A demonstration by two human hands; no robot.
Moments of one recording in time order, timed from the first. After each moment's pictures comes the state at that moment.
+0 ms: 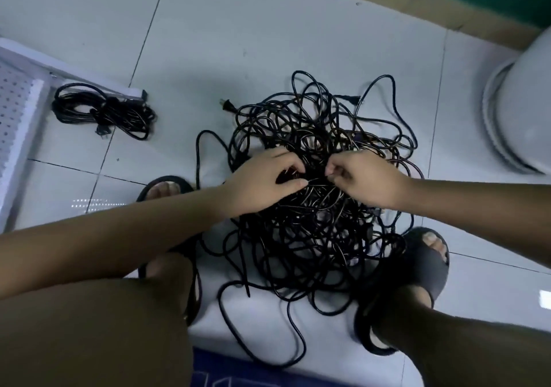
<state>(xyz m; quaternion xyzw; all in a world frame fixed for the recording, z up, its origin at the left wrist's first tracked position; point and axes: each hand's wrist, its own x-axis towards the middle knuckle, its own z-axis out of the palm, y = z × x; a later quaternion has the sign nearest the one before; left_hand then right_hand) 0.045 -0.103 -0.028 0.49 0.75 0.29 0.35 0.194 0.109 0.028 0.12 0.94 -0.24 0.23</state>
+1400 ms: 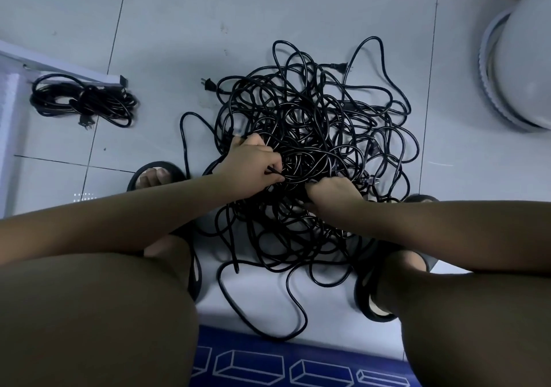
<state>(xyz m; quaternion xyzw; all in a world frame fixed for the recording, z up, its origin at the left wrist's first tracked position) 0.062 -0.109 -0.074 0.55 0.77 0.17 0.27 0.253 0.037 -0.050 0.11 0.95 -0.06 0.30</state>
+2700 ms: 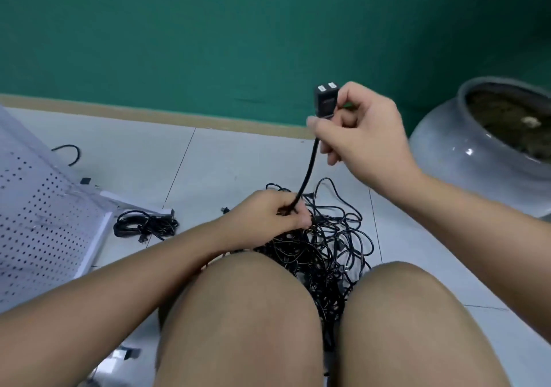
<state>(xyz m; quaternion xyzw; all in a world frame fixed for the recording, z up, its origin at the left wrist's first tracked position) 0.091 -0.104 0.254 0.49 0.69 0.37 0.38 0.207 0.050 0.365 0.21 0.78 -0.50 -0.31</state>
